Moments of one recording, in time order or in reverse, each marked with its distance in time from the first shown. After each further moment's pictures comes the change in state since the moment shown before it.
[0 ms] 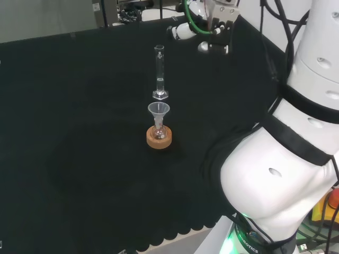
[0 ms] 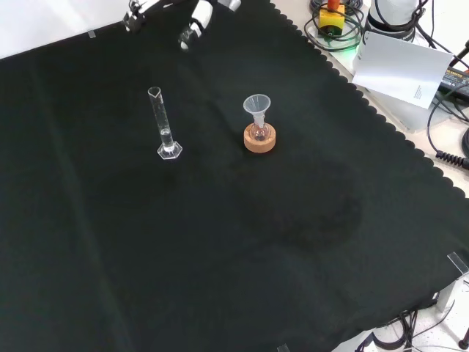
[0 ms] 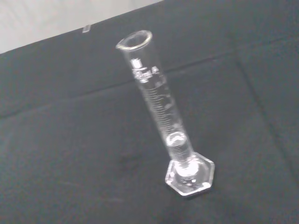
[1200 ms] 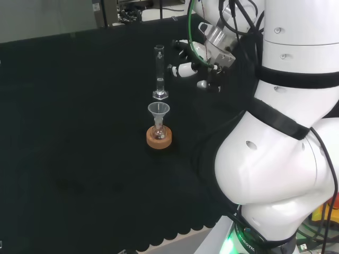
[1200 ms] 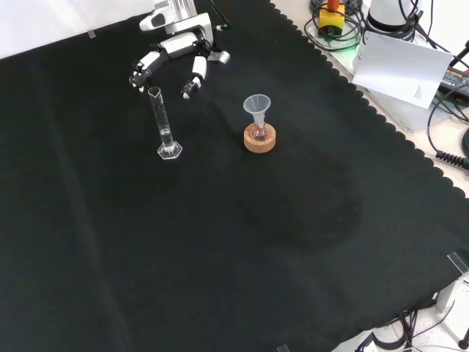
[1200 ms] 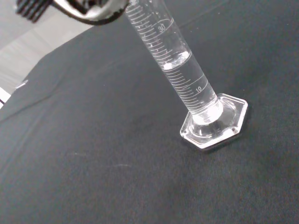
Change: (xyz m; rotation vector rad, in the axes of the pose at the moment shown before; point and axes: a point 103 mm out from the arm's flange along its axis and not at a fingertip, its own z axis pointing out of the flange) arm -0.054 0.035 0.128 -0.029 0.247 -0.139
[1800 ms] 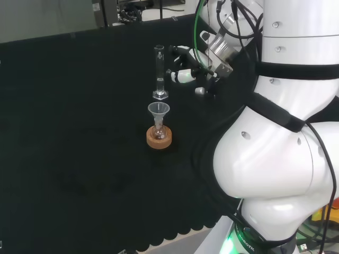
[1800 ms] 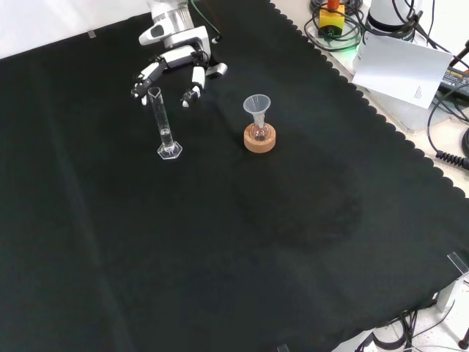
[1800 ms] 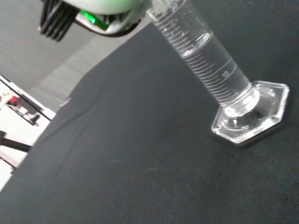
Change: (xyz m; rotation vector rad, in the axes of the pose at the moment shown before) arm -0.010 0.012 0.029 -0.041 0.173 -0.079
